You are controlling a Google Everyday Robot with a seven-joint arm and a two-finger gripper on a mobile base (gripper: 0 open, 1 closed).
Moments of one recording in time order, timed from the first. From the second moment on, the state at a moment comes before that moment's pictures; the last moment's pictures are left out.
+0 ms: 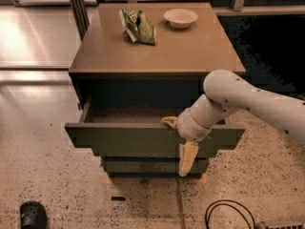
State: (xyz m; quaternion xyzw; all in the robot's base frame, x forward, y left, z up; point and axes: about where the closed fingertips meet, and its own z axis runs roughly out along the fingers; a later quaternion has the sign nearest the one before) arm 0.496 -0.062 0.660 -0.76 0.58 0.23 0.19
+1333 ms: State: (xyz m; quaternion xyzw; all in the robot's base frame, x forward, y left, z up) arm 0.462 -0.061 0.666 -0.78 0.55 0.25 0.16
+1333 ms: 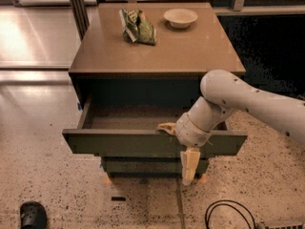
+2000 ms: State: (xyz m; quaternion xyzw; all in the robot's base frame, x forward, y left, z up) arm 0.435 -0.063 0.681 -0.79 0.54 0.25 0.14
